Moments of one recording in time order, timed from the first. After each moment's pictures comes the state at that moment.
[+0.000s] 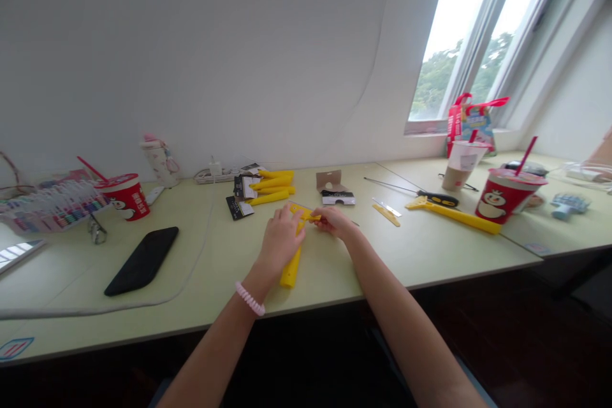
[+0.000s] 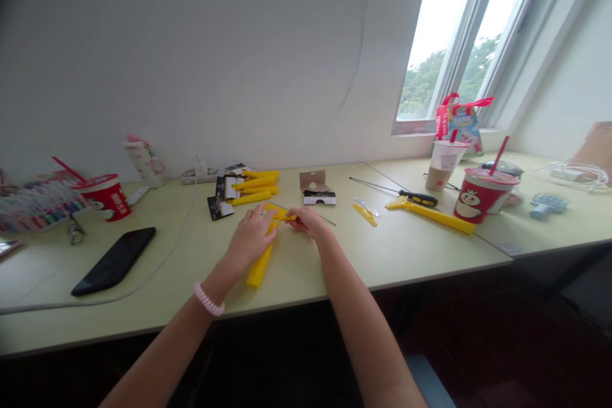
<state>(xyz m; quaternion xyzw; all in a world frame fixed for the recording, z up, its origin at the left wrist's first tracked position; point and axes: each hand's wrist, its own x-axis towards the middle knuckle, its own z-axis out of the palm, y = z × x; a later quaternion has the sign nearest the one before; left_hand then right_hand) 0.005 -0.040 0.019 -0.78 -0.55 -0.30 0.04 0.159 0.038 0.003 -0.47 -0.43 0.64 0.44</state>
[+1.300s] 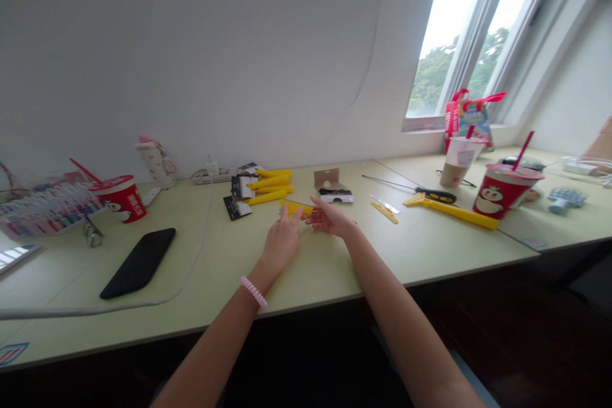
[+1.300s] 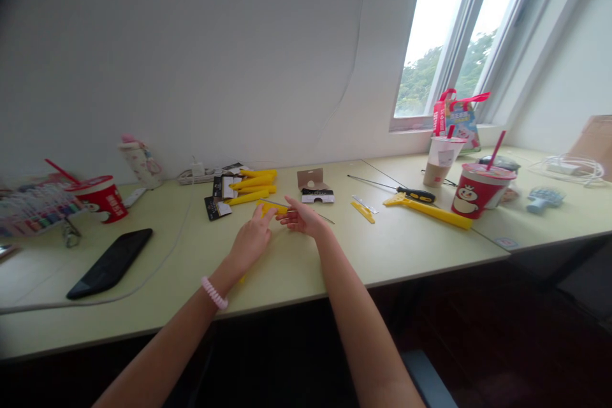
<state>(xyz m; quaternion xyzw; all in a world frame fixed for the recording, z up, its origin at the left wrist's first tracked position) 0.013 -0.036 0.013 -0.76 -0.60 -0.24 0.04 0.163 0.037 0.007 -0.40 -0.44 0.70 0.38</state>
